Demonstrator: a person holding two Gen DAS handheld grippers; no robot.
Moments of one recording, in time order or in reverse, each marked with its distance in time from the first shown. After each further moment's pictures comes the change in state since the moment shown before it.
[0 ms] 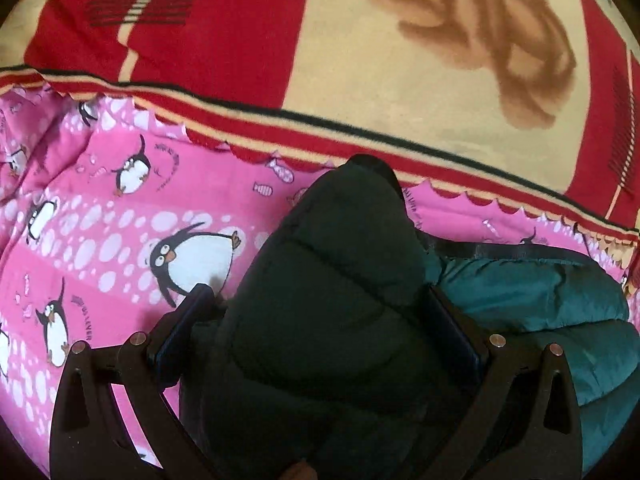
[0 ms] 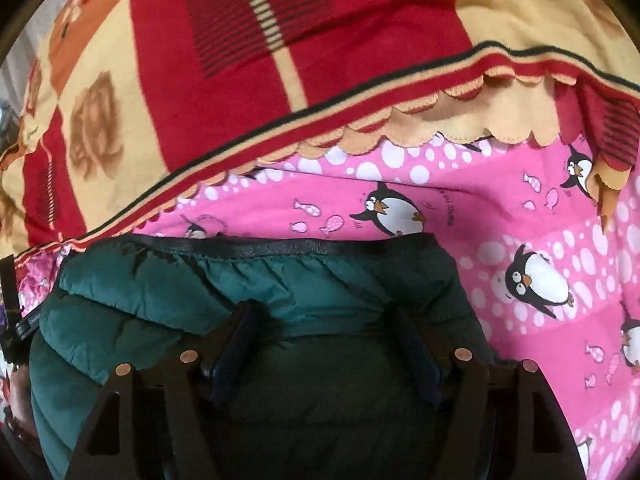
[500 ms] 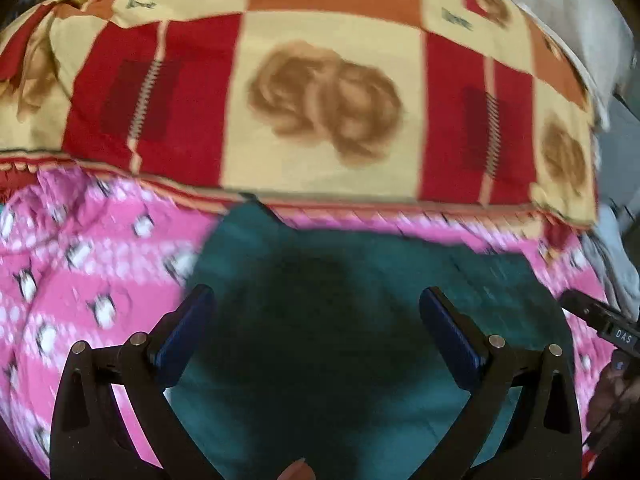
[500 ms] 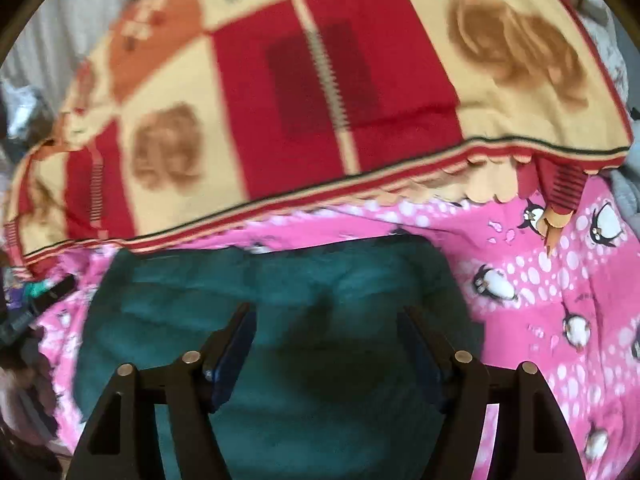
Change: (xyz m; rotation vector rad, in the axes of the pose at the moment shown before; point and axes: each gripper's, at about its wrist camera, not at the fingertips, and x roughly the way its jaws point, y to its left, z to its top) left arm -0.158 -0.057 -0.064 0.152 -0.184 -0.148; right arm -0.135 0.063 -0.040 -0.084 -0.147 0.045
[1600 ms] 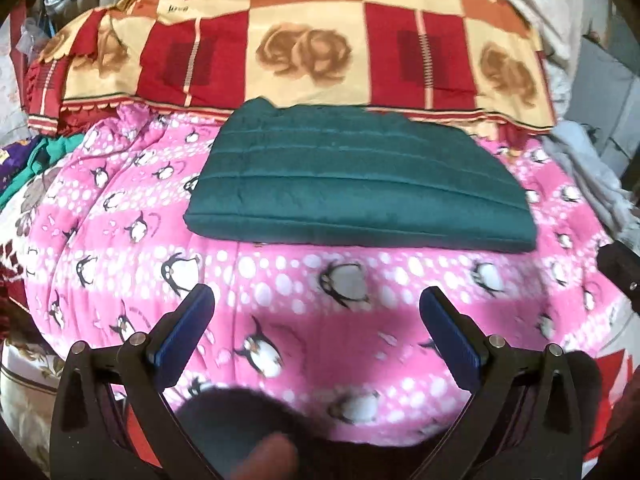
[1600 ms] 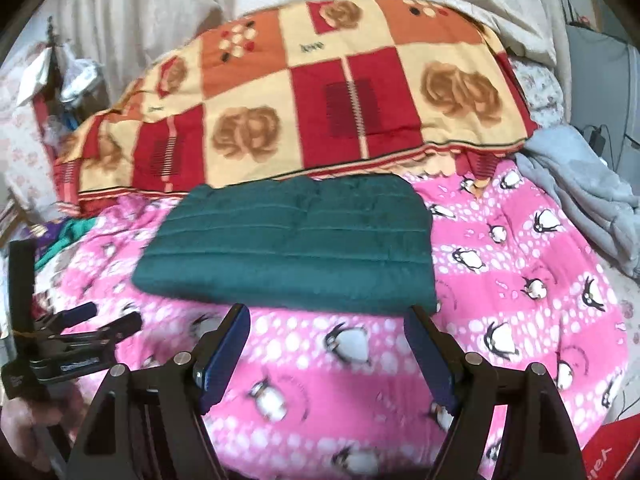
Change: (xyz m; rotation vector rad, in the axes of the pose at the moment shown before) left arm -0.166 -0.069 -0.177 0.064 0.029 0.108; right arm -0.196 0.071 -0.180 -0.112 -0.140 -0.060
